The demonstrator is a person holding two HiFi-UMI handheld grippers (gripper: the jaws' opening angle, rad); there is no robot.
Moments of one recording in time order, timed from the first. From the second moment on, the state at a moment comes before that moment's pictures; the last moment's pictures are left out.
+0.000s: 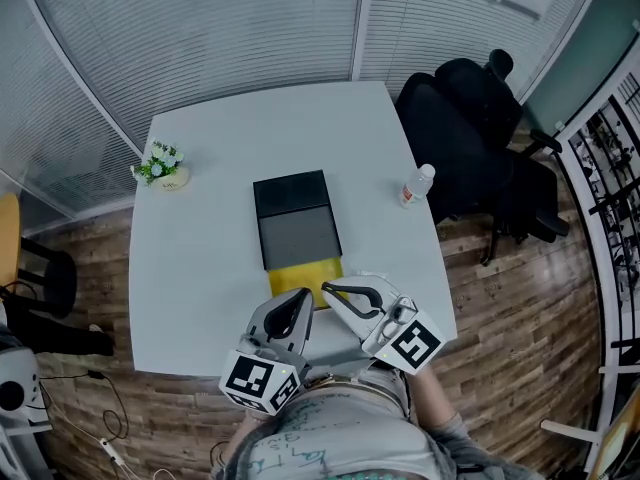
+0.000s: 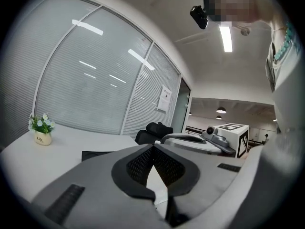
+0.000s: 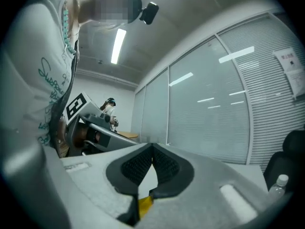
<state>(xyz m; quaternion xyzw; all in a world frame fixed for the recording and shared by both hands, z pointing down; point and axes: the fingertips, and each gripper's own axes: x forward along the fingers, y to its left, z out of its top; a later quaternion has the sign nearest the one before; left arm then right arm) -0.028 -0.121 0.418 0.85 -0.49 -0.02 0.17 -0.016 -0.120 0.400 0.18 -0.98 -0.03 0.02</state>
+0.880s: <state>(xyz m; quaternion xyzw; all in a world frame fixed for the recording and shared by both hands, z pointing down) -0.035 -0.121 0.392 0.85 -0.50 -0.03 0.12 -0.024 -0.118 0.386 0.22 -0.97 -0.04 0.02</state>
